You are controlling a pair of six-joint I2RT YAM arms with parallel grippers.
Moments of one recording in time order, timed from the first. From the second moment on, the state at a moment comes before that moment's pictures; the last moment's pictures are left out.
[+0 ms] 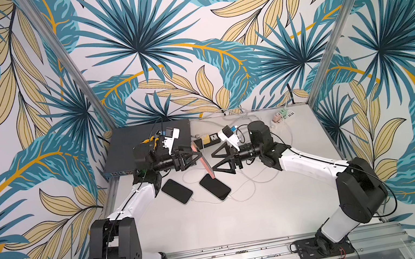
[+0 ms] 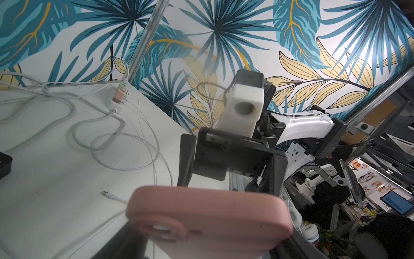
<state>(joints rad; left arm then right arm) -0.09 1.43 0.84 0.68 1.32 -0.71 0.69 1.64 1.14 0.20 -1.01 0.21</state>
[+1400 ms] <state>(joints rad) -0.09 1.43 0.82 0.78 1.32 -0.75 0.75 1.71 1.15 0.22 -0.98 0.25</state>
